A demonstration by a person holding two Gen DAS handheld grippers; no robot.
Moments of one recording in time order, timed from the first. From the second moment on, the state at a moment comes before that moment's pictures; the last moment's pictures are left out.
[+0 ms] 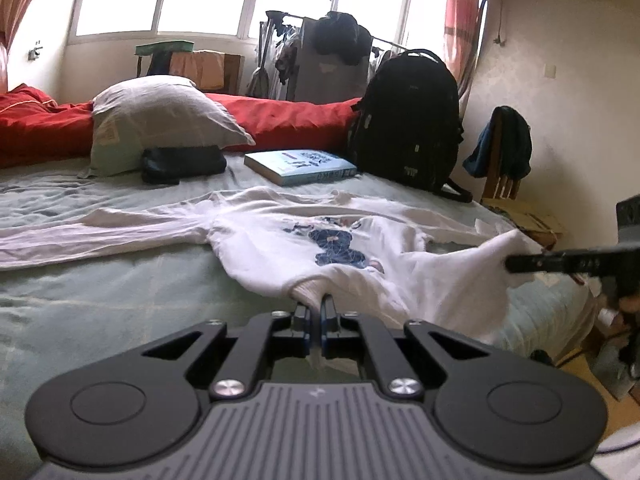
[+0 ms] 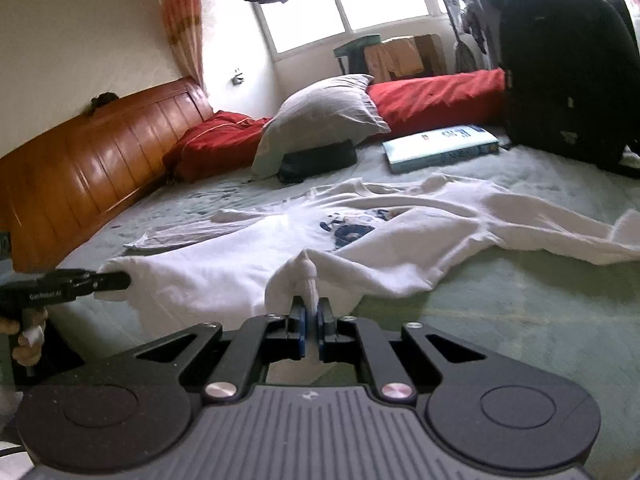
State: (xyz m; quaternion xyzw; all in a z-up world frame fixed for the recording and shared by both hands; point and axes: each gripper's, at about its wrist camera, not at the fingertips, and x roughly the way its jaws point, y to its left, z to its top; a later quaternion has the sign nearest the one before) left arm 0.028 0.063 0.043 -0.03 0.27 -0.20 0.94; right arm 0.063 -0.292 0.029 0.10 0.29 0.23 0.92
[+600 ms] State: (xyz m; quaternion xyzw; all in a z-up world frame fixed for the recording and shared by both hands) left arm 0.000 0.075 0.021 -0.01 0.33 -0.18 0.93; right arm 0.022 -0.341 -0.001 0.17 0.38 0.19 0.89
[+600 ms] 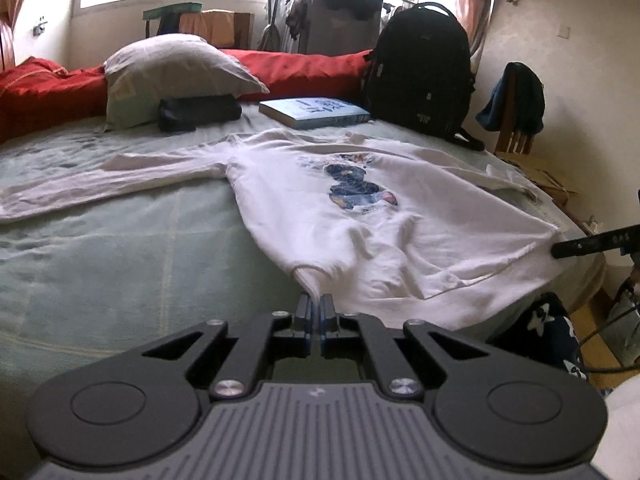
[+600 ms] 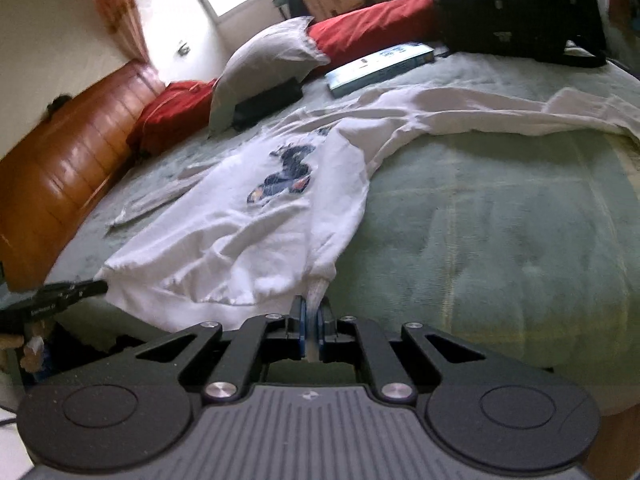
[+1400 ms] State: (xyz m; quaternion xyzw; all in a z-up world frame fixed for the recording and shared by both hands) left arm 0.091 0.066 0.016 0.00 0.39 -0.09 0.92; right arm 0.205 -0.401 -0.051 0.36 0.40 0.13 0.84
